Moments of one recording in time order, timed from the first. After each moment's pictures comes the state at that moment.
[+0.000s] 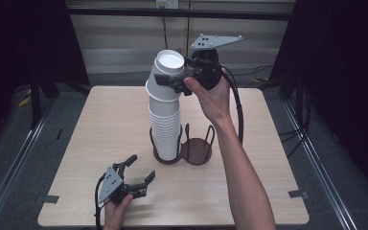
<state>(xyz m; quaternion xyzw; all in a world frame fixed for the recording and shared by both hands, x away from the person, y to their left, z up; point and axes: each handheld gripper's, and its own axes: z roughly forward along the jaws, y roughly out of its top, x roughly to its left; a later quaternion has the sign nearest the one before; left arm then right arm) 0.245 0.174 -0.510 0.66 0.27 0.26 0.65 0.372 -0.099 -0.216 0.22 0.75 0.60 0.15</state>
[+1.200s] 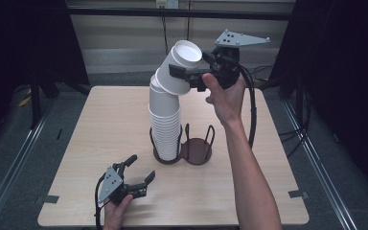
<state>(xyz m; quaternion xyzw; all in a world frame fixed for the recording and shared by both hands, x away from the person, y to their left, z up) 0.245 0.174 -0.510 0.66 0.27 0.26 0.65 0.356 -0.131 -0.205 0.23 0.70 0.65 0.17</state>
